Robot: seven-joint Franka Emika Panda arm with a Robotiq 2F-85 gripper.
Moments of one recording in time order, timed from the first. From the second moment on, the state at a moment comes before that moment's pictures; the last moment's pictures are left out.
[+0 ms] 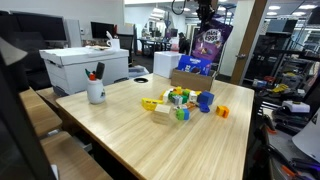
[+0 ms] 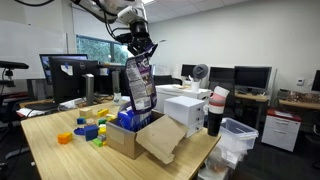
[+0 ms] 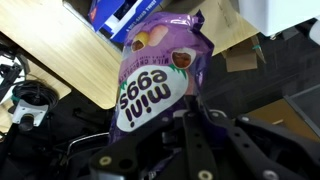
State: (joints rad) arm -0.08 0.07 -0.16 -1.73 -0.42 1.78 2.05
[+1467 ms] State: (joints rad) arm -0.09 0.13 -0.16 -1.75 -0.42 1.78 2.05
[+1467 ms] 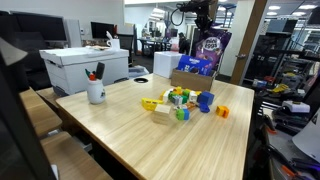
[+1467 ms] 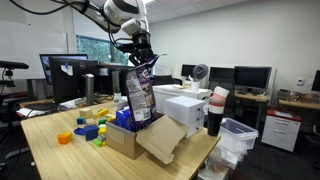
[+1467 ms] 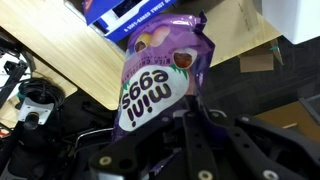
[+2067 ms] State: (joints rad) arm -0.05 0.16 -0.12 -1.75 -0.42 1.78 2.05
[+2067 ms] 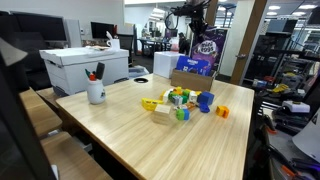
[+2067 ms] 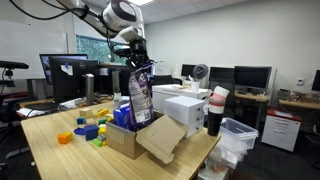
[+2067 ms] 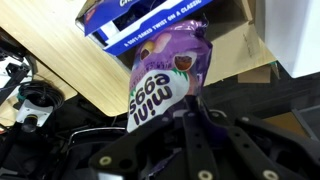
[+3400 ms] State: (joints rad) arm -0.01 0.25 -0.09 -1.73 -0.35 1.81 2.05
